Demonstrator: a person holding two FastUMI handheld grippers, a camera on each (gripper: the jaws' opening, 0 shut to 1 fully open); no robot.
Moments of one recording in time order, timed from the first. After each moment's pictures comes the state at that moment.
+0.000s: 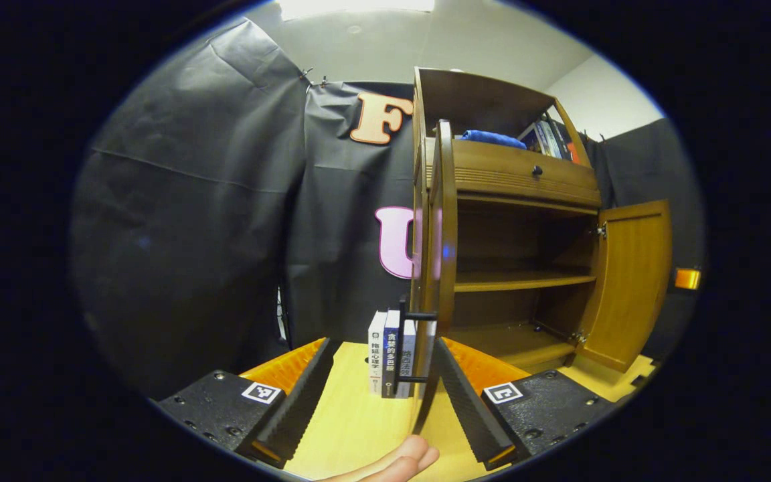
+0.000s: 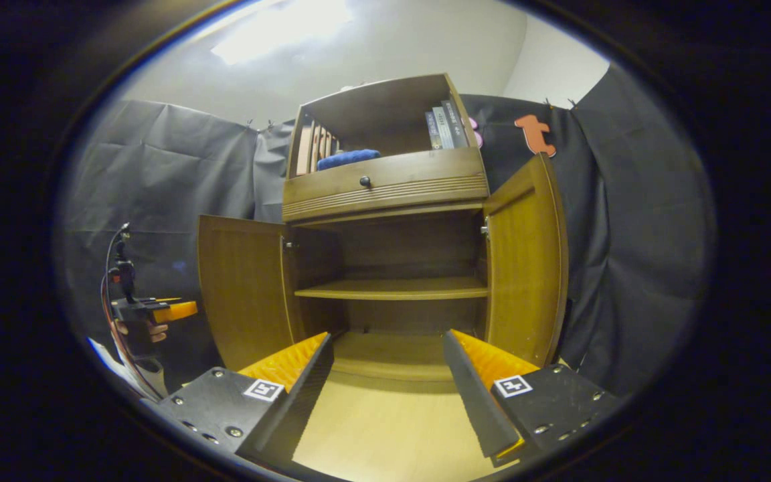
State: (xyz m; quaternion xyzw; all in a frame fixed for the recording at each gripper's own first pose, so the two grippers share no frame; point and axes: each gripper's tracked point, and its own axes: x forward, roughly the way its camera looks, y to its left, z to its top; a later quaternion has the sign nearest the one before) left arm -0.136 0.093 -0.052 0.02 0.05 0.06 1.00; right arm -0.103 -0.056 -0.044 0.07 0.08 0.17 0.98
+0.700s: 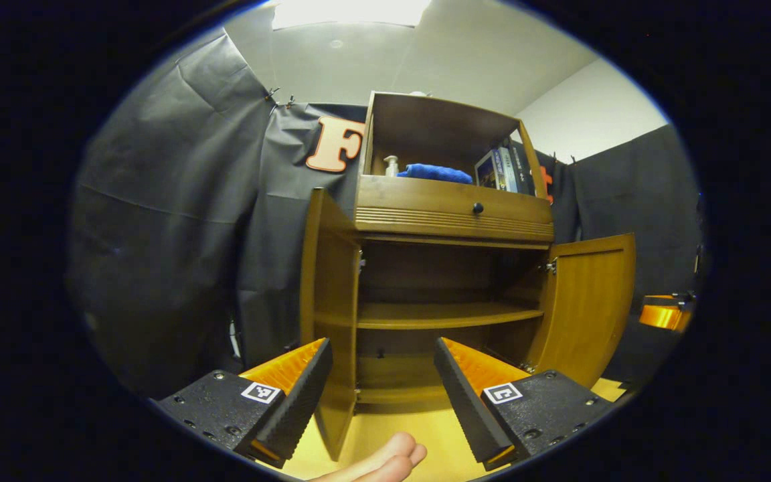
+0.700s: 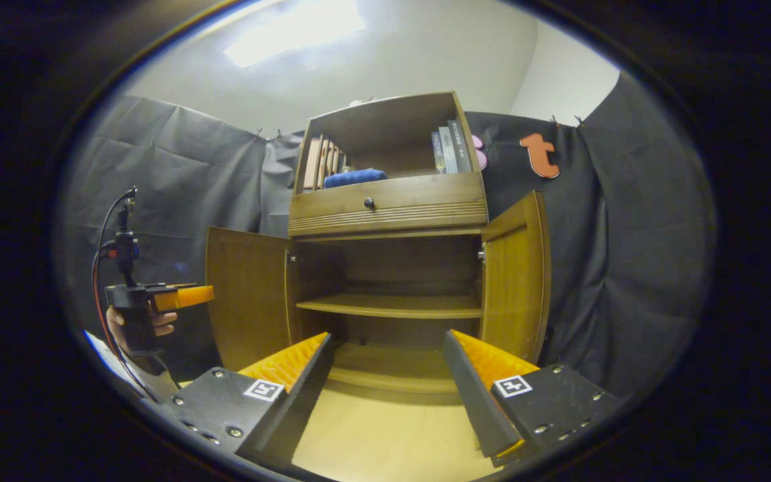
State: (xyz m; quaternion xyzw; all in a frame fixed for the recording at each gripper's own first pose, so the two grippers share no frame) left arm -0.109 -0.032 0.002 0.01 0.01 0.00 1.00; right arm -0.103 -0.076 -0.015 0.05 0.04 0.17 0.98
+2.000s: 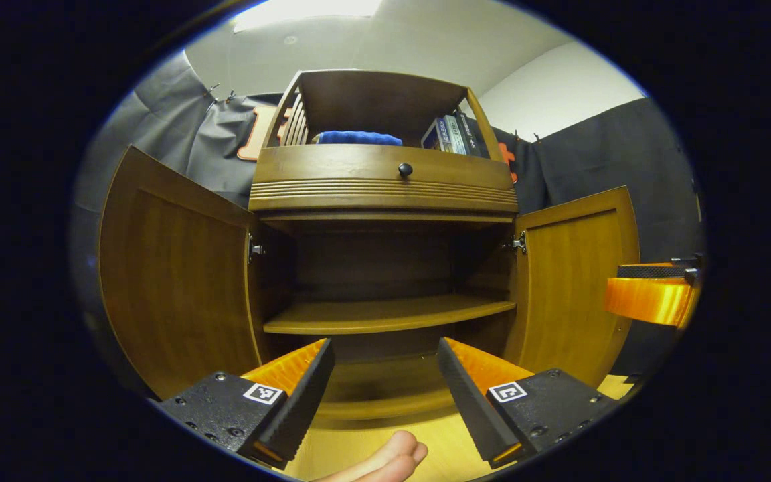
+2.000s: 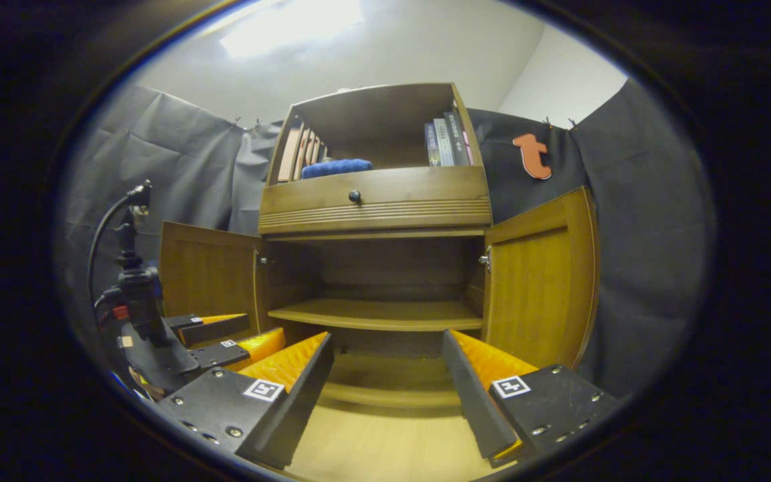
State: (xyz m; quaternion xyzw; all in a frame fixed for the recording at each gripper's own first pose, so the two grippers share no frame) left arm -0.015 -0.152 -0.046 0.05 0.03 -0.05 1.00; right arm -0.032 -0.025 -0.025 0.05 0.05 0.12 0.99
